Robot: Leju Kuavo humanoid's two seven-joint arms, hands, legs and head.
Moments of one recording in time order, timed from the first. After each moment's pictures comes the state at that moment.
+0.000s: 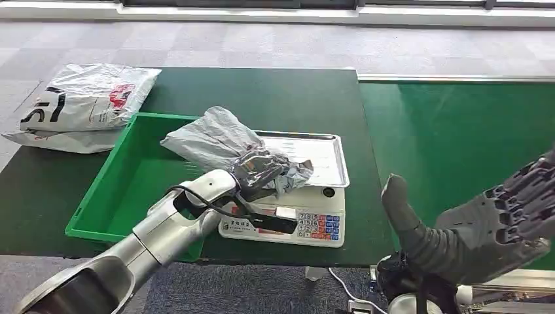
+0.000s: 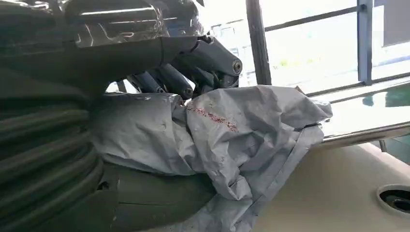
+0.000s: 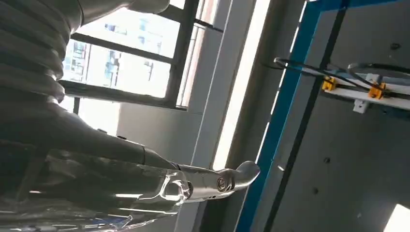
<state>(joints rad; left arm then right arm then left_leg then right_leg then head) -0.73 -0.01 -0.79 -1.02 -1.01 -0.01 -0.16 -0.17 0.01 0.43 -2.08 0.49 -0.68 -0.61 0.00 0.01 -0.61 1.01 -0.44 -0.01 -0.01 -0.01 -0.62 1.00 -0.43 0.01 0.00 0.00</state>
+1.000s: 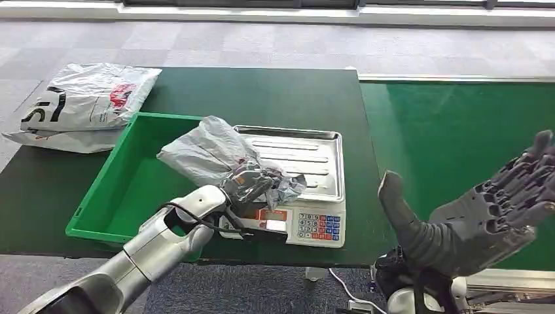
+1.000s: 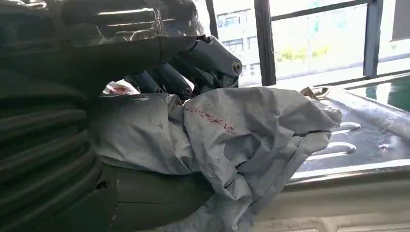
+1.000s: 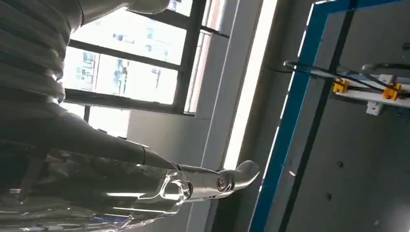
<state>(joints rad) -0.62 0.05 -0.77 -1.09 -0.99 0.02 -0.13 -0.18 0.00 0.43 -2.04 0.42 -0.69 -0.63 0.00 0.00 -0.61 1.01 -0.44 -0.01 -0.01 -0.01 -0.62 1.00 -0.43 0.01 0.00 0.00</state>
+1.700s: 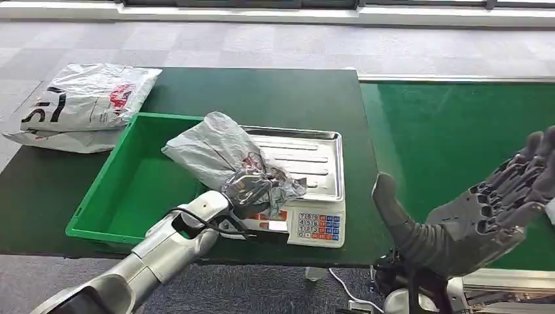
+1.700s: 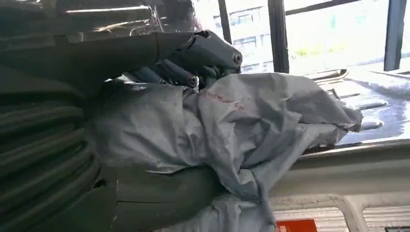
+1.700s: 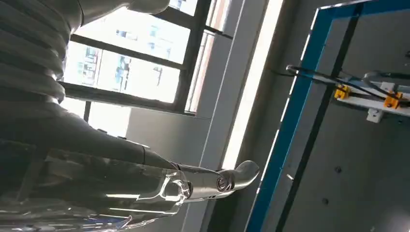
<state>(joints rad) -0.62 -0.01 -0.74 -0.93 -1.05 0.13 -0.12 -0.17 0.00 0.43 -2.03 0.47 -0.69 -0.62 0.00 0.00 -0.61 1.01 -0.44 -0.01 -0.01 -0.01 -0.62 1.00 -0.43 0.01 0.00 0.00</state>
